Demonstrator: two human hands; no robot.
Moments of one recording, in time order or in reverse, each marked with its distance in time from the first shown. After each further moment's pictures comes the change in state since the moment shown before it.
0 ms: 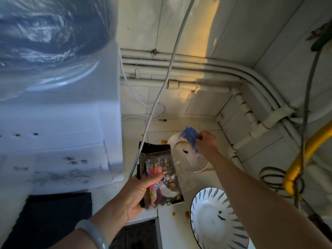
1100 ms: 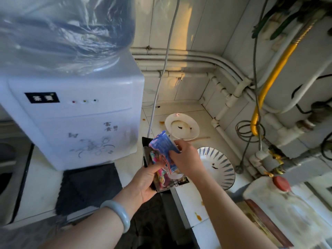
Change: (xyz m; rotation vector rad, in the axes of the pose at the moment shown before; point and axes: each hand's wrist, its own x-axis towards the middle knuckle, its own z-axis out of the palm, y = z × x) left_hand -0.085 -0.048 -0.041 -0.012 -0.154 -0.039; right_hand -0.284 -0.092 -0.021 0.258 -0.103 -0.014
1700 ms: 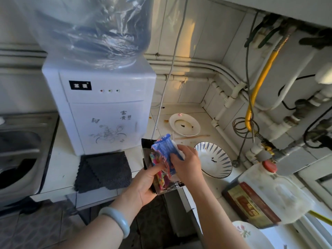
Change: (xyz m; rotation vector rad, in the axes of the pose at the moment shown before) left_hand -0.073 -0.033 -0.023 -0.060 -0.055 0.060; right_hand -0.089 0.002 0.025 0.143 0.185 -0.038
